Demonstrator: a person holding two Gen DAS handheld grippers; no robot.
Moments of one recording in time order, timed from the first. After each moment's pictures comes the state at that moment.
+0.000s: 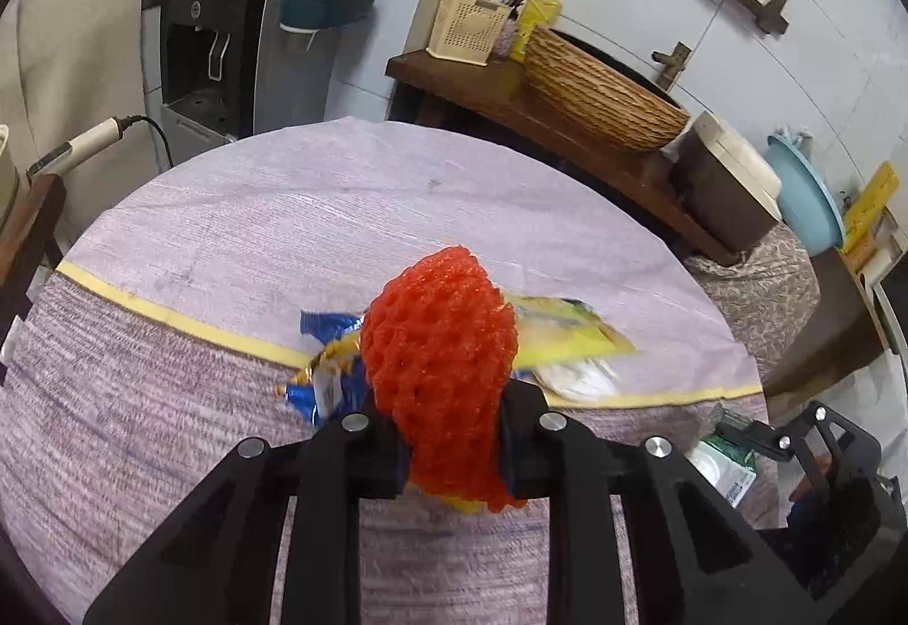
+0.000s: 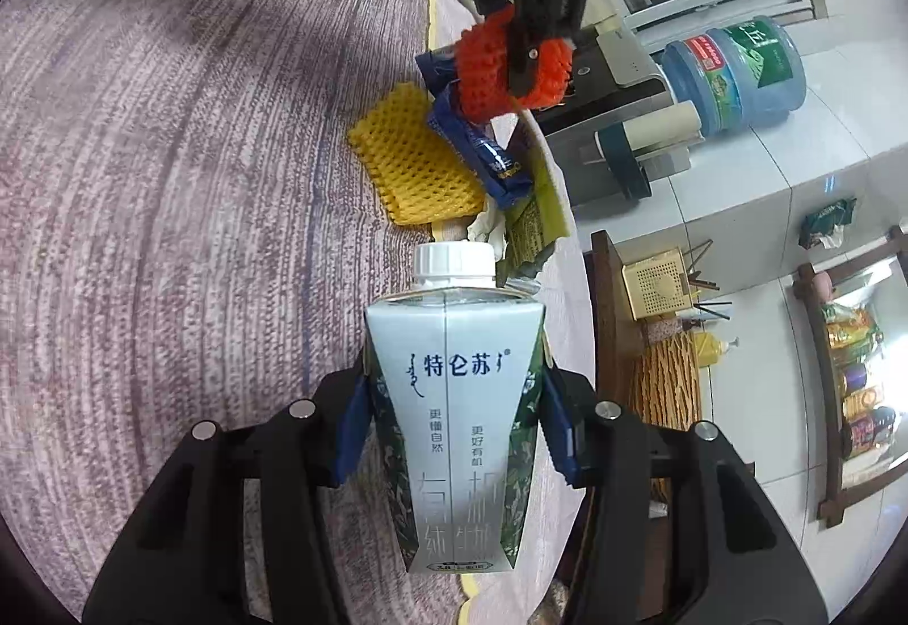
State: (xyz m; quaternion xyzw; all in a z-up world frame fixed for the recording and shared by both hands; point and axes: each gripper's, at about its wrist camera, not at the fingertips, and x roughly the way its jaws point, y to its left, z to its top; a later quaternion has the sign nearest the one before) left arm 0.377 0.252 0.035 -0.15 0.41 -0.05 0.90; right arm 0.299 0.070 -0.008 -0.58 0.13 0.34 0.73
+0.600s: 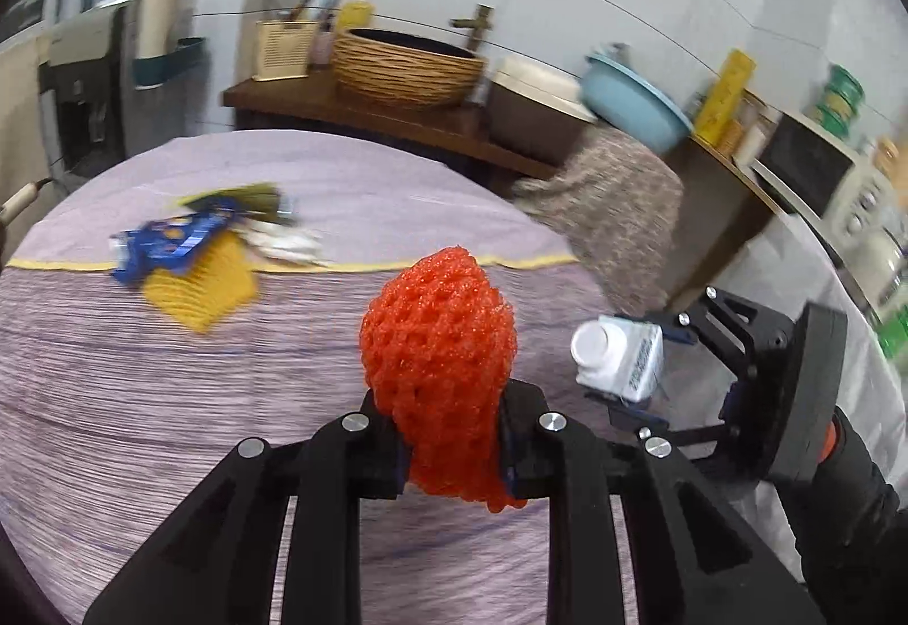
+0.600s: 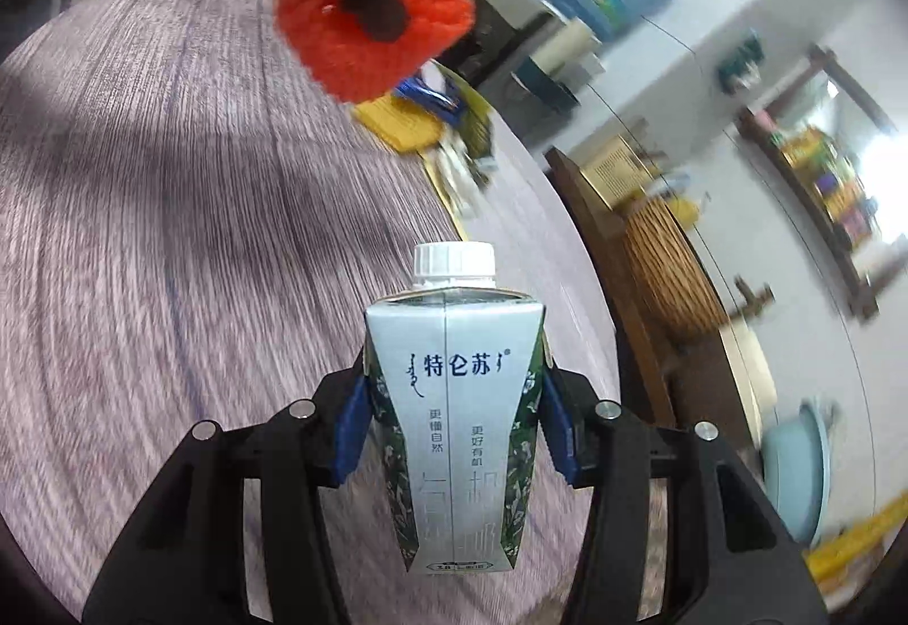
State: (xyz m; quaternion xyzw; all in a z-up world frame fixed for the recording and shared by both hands) left arm 0.232 0.078 0.062 -0.08 0.37 -0.21 0.90; right arm 0.210 -0.074 0.028 -0.42 0.20 0.27 0.84
